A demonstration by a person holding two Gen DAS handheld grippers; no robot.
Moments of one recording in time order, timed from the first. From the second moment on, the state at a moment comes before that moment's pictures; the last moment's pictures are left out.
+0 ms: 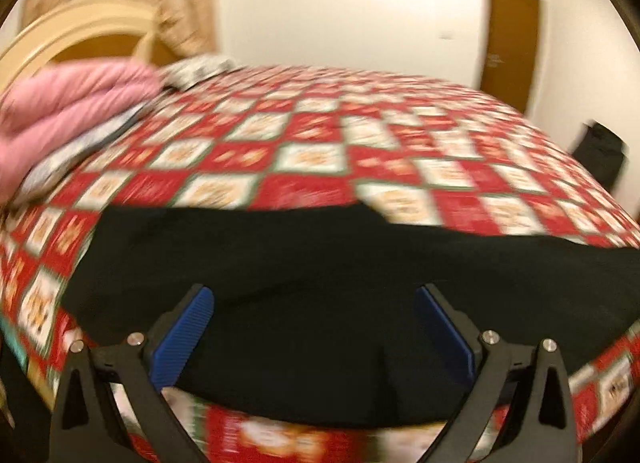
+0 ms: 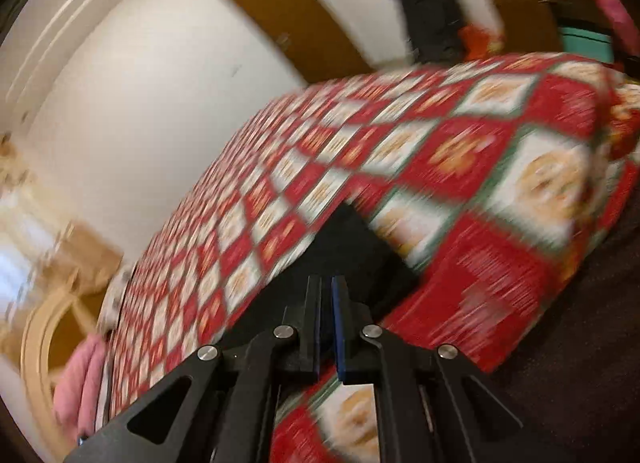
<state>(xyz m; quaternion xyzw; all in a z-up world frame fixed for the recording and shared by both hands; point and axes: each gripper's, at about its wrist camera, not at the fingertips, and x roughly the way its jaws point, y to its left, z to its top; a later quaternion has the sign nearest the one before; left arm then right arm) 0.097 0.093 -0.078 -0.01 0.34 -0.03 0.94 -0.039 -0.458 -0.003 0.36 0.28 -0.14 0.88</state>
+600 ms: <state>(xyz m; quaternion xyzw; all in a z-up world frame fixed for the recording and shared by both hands) 0.088 0.021 -0.111 0.00 0.40 -0.12 0.91 0.009 -0.386 -0.090 0.44 0.37 0.00 0.82</state>
